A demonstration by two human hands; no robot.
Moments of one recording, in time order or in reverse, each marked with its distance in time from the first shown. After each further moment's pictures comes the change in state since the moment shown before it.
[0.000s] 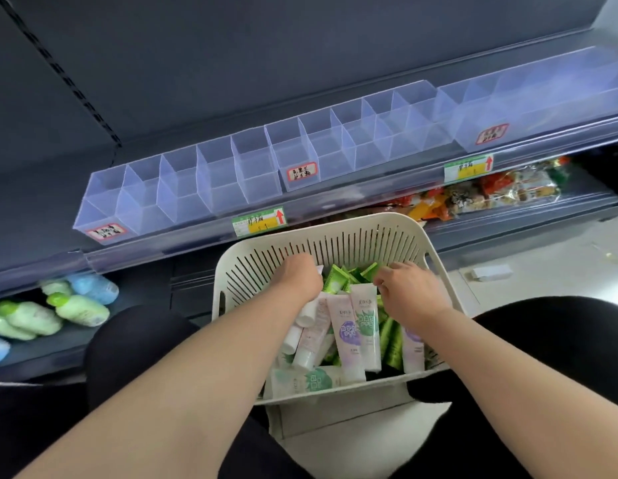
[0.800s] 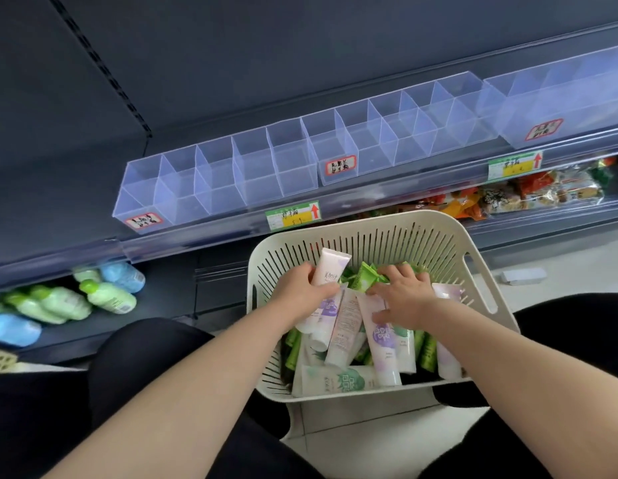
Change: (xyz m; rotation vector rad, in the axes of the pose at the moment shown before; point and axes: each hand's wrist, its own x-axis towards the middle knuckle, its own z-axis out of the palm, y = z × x) left_hand -0.028 -0.062 -0.001 -0.549 -0.053 -0.029; right_hand 0.031 -0.036 0.037 -0.144 -0.425 -0.101
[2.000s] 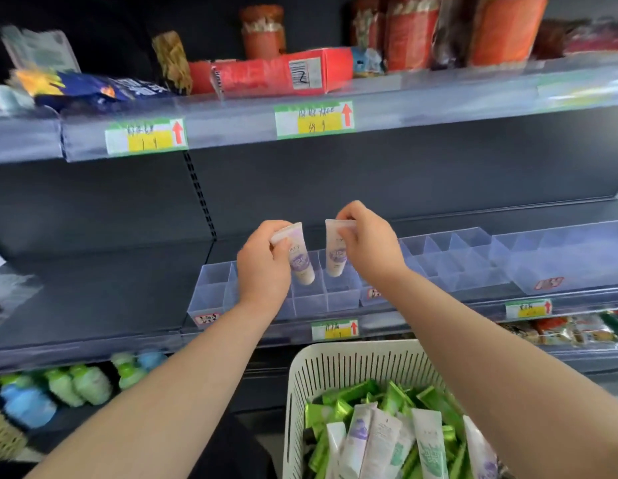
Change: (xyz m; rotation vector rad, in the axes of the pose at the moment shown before) left_hand -0.017 0.091 -0.201 -0.331 0.831 0.554; right_hand 0.014 -0.098 -0.269 0.635 0.971 -0.228
